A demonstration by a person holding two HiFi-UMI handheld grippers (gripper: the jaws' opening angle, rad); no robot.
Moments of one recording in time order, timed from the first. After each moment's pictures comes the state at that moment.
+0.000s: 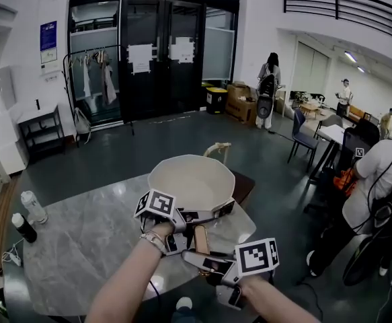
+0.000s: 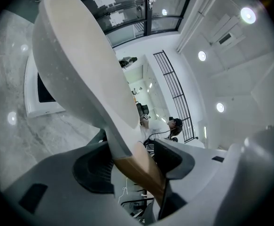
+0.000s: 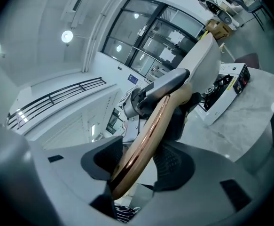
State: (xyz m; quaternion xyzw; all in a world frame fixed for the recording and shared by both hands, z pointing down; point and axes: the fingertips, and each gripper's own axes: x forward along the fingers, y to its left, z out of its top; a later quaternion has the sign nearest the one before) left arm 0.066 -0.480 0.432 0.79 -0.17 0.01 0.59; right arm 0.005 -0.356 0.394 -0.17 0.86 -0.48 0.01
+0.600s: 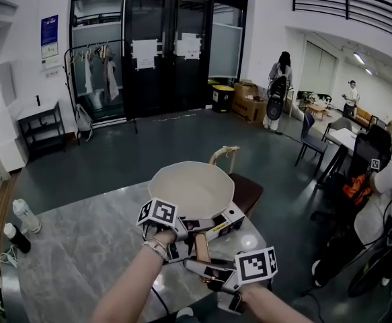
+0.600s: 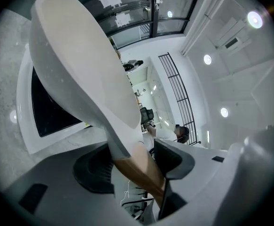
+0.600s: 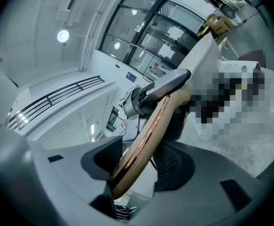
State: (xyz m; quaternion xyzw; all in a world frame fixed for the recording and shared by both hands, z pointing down) left arm 0.053 -0.562 0.480 0.78 -0.18 0.01 0.60; right arm -0.005 -0.436 0.439 -0.16 0.86 -0.49 0.00
